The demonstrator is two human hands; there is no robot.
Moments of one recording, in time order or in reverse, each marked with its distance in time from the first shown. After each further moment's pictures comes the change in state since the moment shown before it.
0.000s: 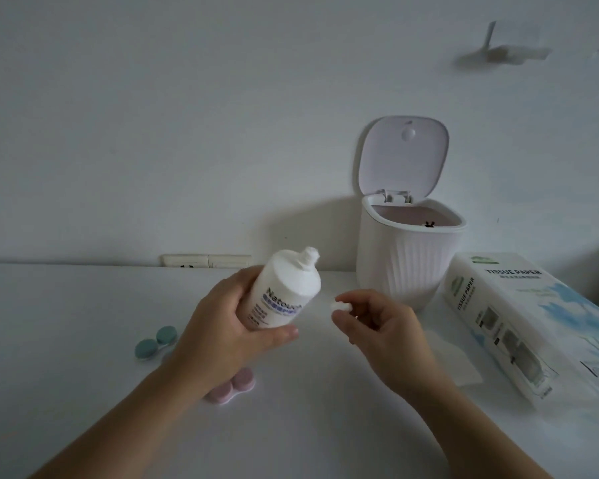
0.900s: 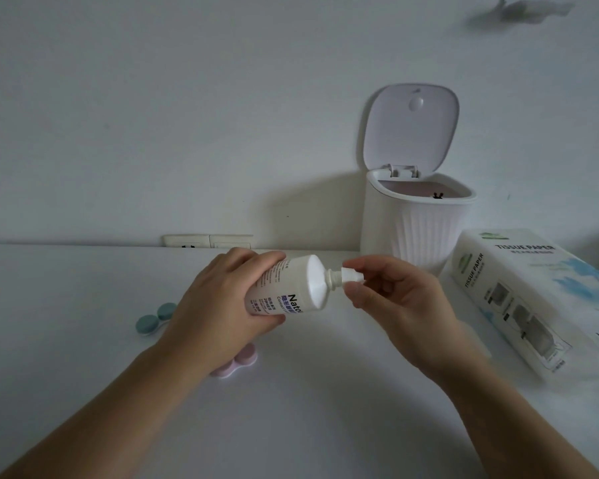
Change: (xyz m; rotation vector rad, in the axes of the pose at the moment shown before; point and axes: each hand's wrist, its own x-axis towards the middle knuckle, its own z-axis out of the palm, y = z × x) left_hand -0.002 -0.007 0.000 0.441 0.021 0.196; right_hand -0.005 -0.015 -0.014 0.151 -0.111 -0.124
